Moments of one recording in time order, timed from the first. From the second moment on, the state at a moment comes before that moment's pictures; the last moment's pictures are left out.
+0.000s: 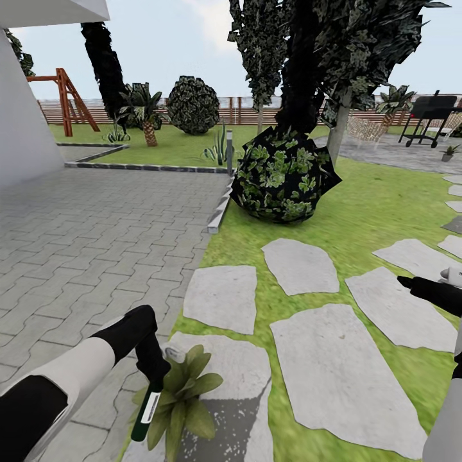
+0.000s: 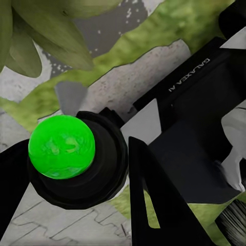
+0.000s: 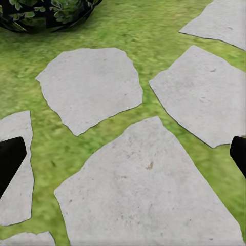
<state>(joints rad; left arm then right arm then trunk) -0.97 0.11 -0.61 -0.40 -0.55 1.00 -1.32 -0.72 -0.22 -0.69 -1.39 0.28 0.87 0.45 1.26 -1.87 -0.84</state>
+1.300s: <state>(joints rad) -0.90 0.25 -0.67 -0.40 -0.55 0.99 -1.31 -0.72 -0.22 -0.69 -1.39 0.28 0.87 0.45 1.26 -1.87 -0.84</state>
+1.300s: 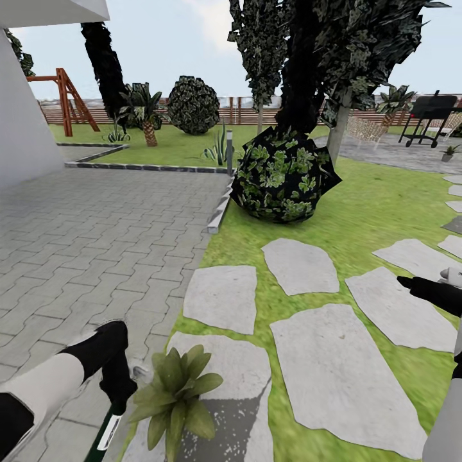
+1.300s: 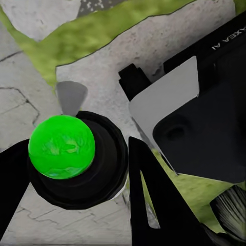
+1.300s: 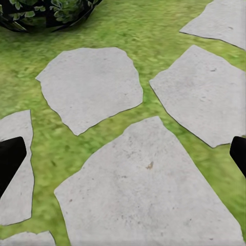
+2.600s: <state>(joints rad) -0.82 0.25 -0.66 -0.40 -0.55 0.99 -1.31 -0.72 -0.22 -0.69 -1.39 0.28 0.87 0.45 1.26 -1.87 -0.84</state>
